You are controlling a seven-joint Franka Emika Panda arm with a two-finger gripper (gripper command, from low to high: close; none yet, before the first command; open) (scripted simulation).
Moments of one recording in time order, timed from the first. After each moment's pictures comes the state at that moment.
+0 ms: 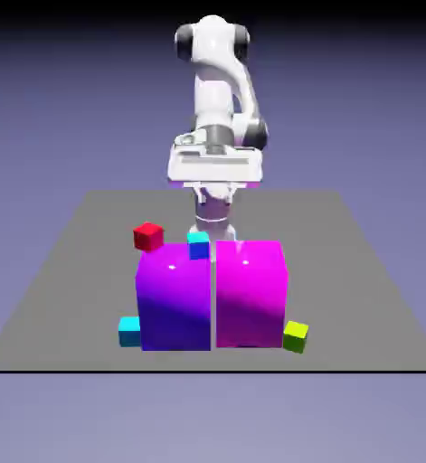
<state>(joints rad) 0.01 -0.53 -0.02 -2.78 0.03 2.99 0.76</state>
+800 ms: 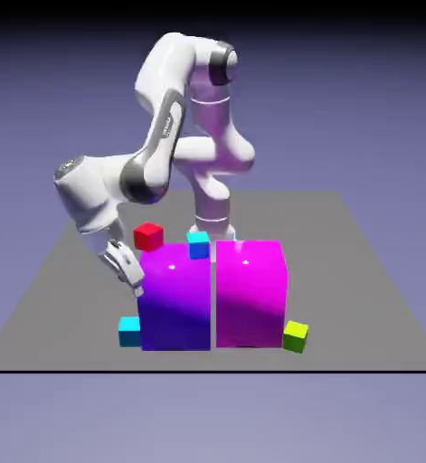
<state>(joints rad) -0.16 0.33 -0.34 -2.07 0.54 2.05 1.14</state>
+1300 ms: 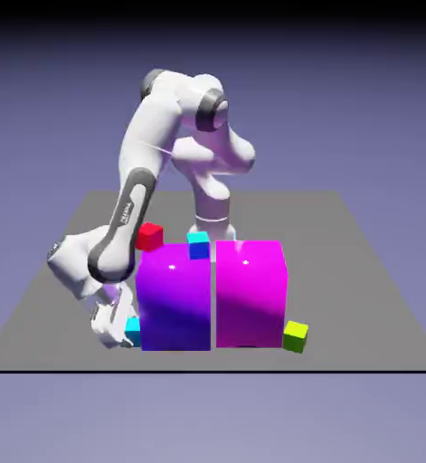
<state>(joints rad) -0.14 0.58 -0.44 -2.12 0.85 2.10 1.14</state>
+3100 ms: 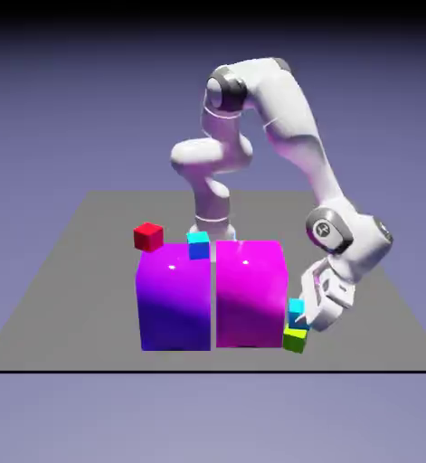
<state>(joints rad) 0.24 0.50 0.32 -2.08 -0.68 2.05 0.35</state>
